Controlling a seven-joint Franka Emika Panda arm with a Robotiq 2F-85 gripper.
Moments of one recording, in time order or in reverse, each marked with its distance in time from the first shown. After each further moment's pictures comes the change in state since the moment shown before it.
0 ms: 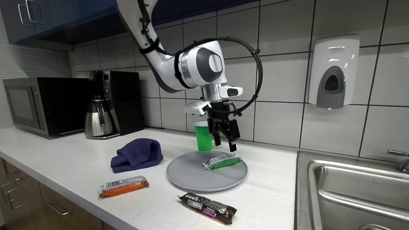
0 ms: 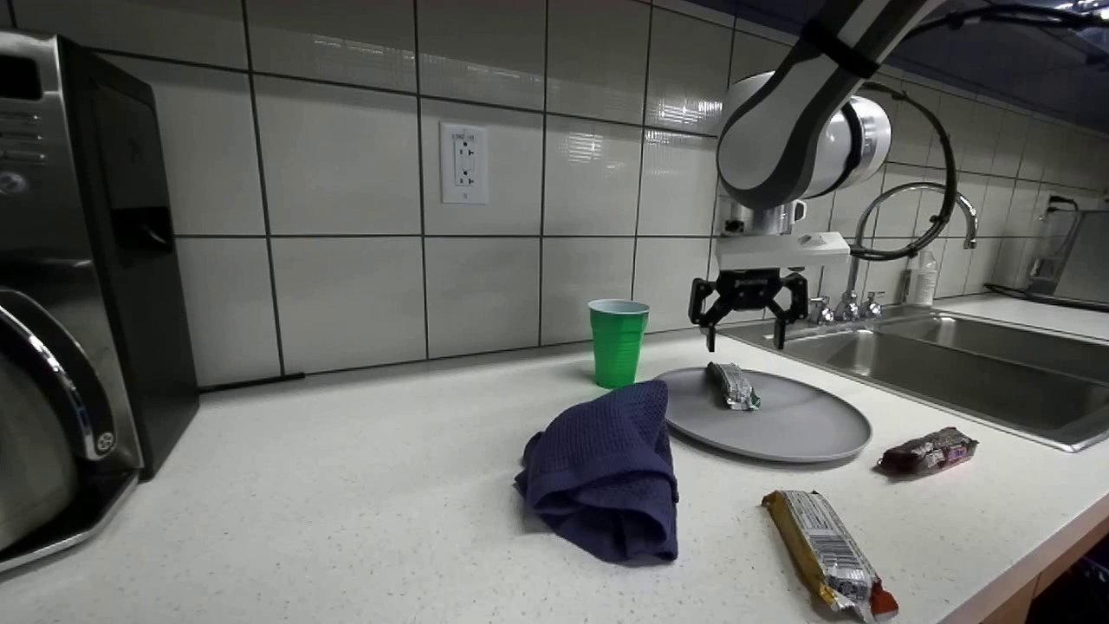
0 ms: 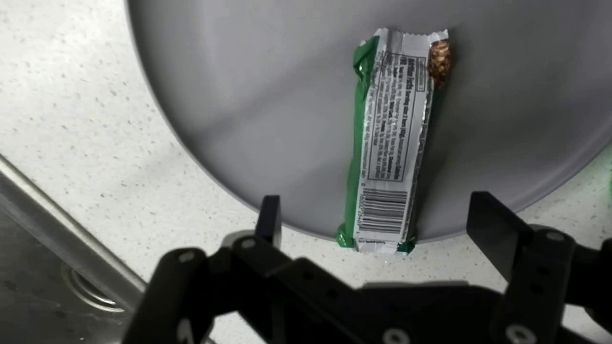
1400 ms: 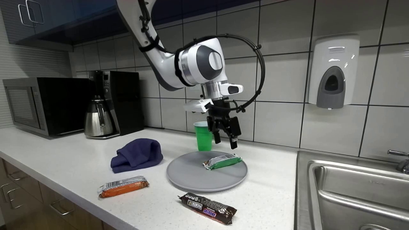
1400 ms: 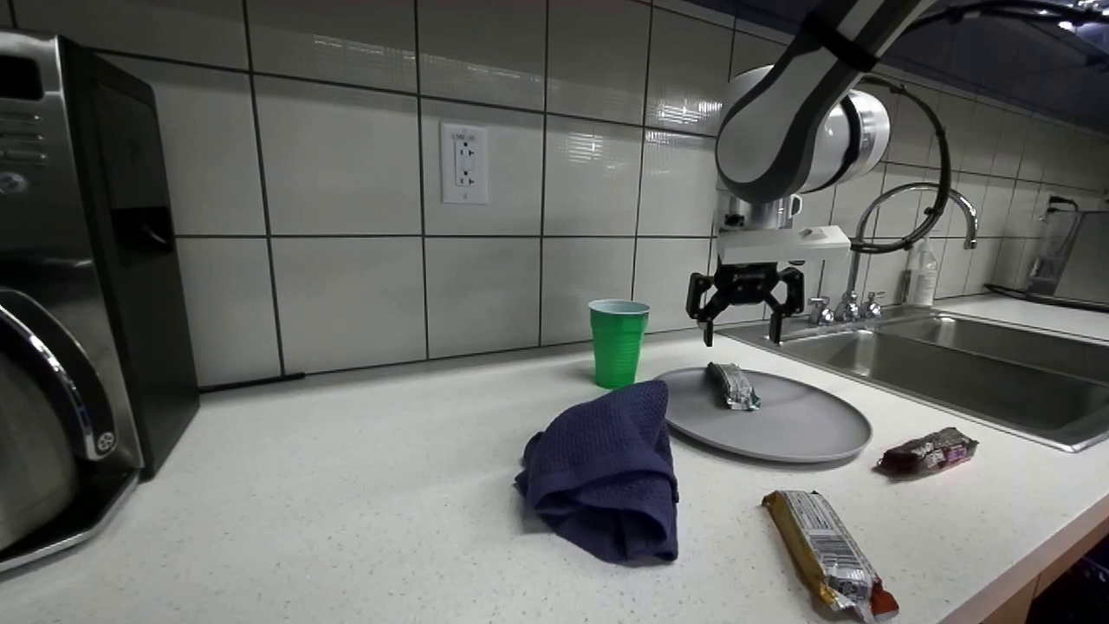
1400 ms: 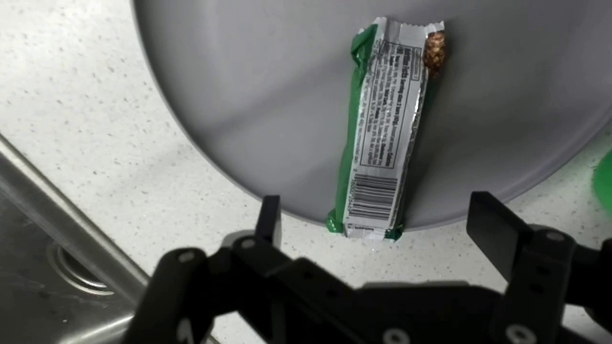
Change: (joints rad) arm -0.003 -0.005 0.005 0.010 0.002 -0.001 -0.054
